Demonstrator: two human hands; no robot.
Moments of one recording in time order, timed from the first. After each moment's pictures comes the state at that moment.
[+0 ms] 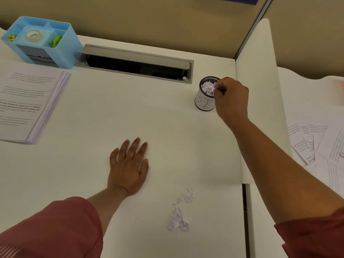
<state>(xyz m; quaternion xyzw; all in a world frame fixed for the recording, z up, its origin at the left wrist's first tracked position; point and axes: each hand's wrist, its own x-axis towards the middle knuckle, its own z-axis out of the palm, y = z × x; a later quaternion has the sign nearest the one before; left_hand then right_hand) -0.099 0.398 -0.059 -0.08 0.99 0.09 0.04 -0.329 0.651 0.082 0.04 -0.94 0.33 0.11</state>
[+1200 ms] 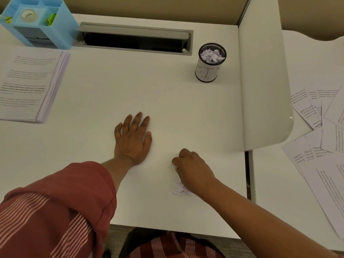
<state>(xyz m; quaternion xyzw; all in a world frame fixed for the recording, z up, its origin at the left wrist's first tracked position) -0.100 0.398 -0.059 -0.08 0.99 0.08 0.05 -0.082 0.634 -0.002 0.27 -0.92 0.13 -0.26</state>
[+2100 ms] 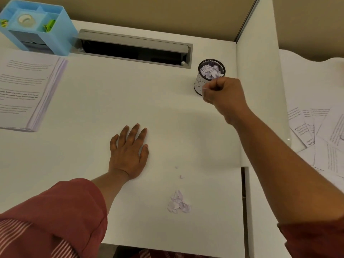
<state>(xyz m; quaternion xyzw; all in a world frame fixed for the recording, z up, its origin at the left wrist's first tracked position) -0.098 0.397 -0.062 -0.07 0.99 0.10 0.04 -0.289 0.656 0.079 -0.01 -0.84 0.54 -0.08</state>
